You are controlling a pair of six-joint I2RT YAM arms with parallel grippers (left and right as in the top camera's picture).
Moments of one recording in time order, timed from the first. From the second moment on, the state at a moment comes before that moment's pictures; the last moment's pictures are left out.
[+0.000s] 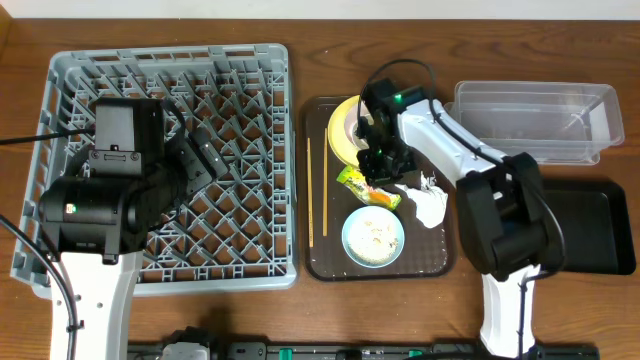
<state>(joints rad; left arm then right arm) -0.07 1.19 1.48 -1.31 -0.01 -0.62 0.43 2.15 1.63 -1.10 -0.23 0.12</state>
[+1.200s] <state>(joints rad) -0.07 1.19 1.48 -1.31 -0.01 -0.62 -0.08 1.79 1.63 -1.11 0.16 0.21</state>
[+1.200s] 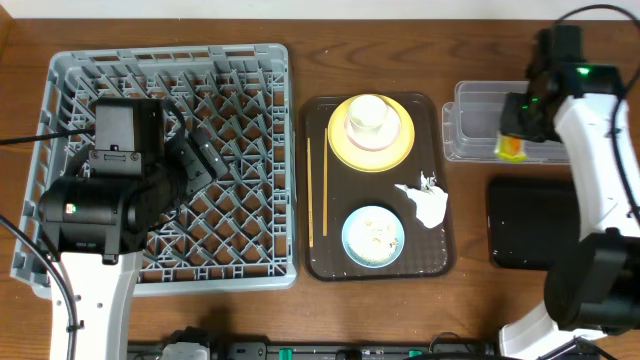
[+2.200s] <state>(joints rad) -0.07 1.19 1.48 -1.31 -0.01 -0.62 -0.09 2.08 1.62 -0.88 0.05 0.22</state>
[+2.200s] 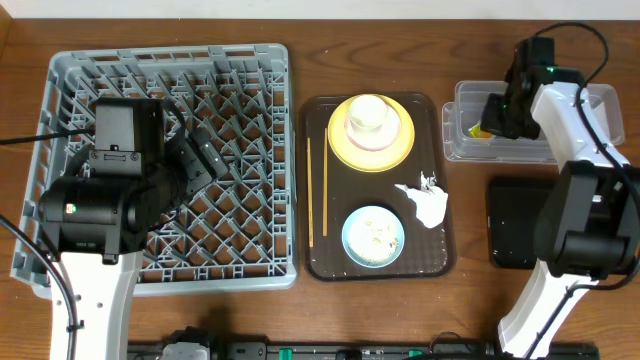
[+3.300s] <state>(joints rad) -0.07 1.19 1.48 -1.31 -0.01 -0.62 -0.11 2.08 1.69 -1.02 0.23 0.23</state>
